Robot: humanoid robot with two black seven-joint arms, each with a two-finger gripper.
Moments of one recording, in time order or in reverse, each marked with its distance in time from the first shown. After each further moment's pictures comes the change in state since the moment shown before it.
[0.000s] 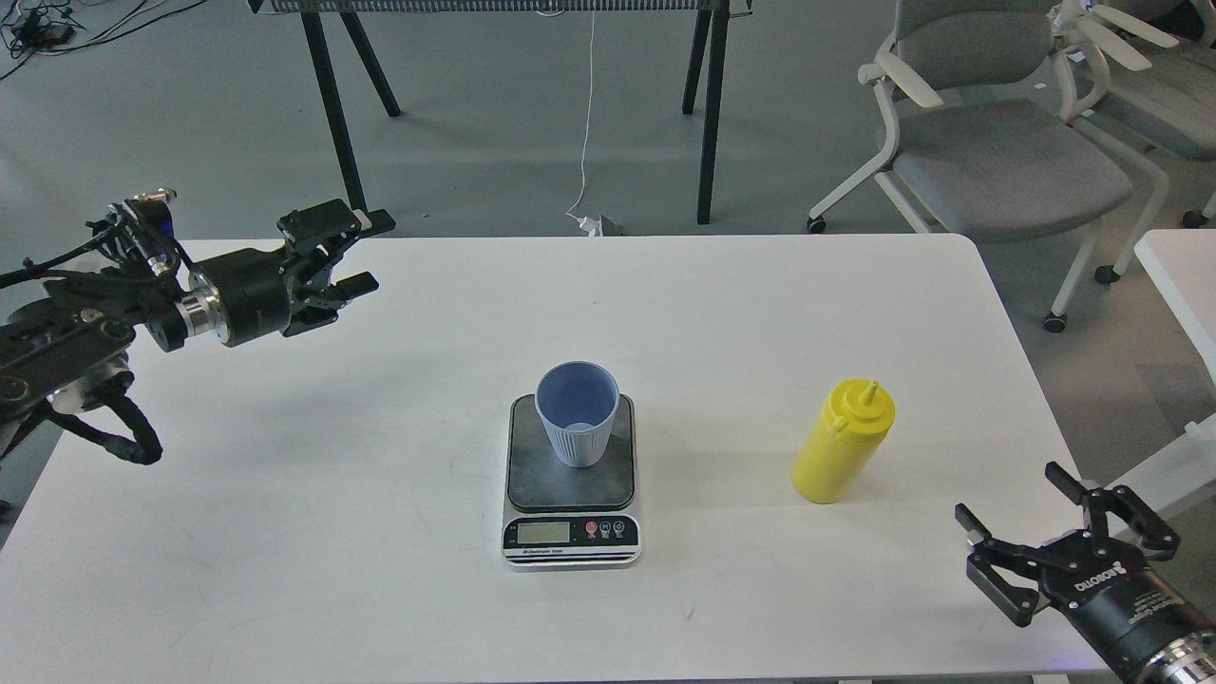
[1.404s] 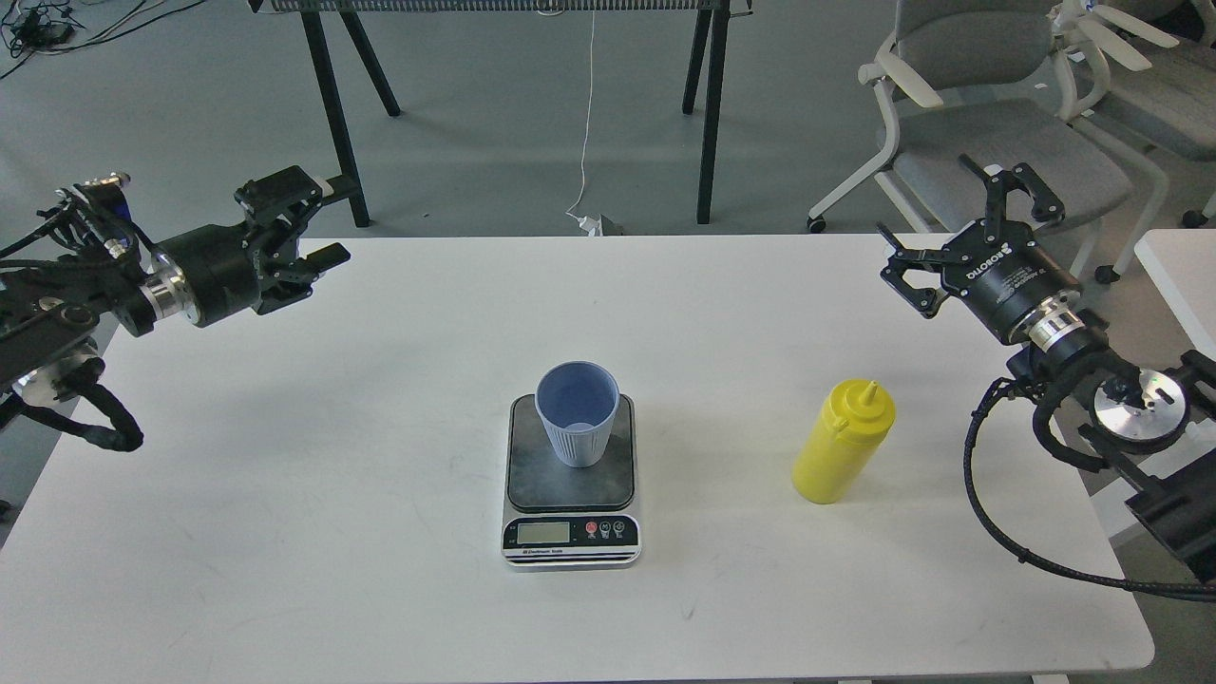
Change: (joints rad) left arm 0.019 0.038 -0.078 0.003 -0.039 0.000 0.000; right arm 1.022 0.261 -0.440 -0.652 -0.240 0.000 -0.002
